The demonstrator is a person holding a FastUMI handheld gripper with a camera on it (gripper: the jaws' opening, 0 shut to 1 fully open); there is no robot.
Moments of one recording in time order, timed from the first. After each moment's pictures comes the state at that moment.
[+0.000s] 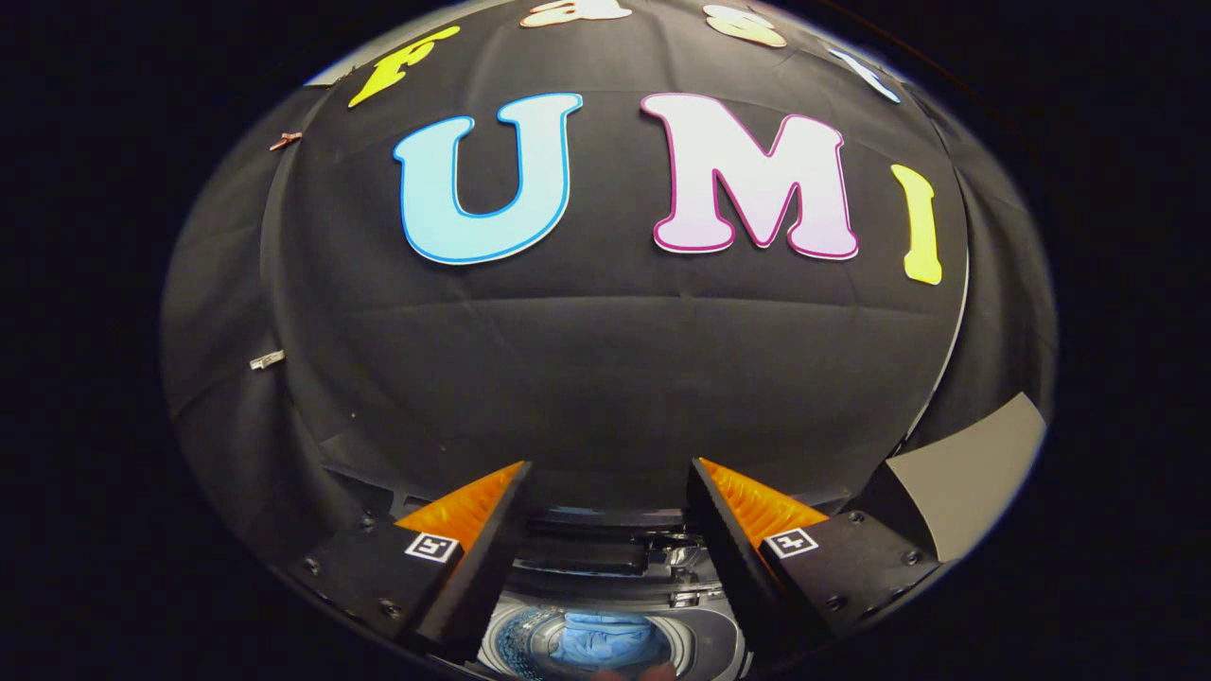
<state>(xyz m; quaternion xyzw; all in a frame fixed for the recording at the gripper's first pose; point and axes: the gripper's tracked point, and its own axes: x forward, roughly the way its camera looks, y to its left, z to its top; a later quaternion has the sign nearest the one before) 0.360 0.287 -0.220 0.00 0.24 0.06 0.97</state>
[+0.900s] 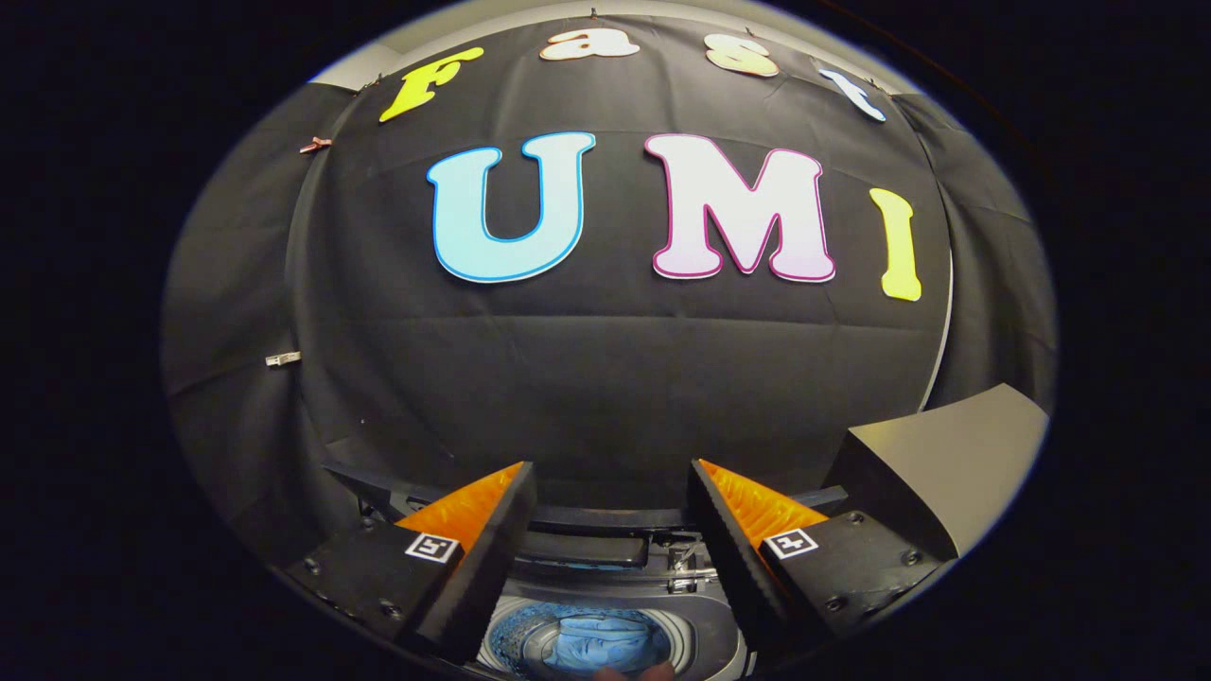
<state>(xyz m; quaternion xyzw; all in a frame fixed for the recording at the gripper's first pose) 0.302 0.283 -0.214 0.00 0.18 0.07 0.98</state>
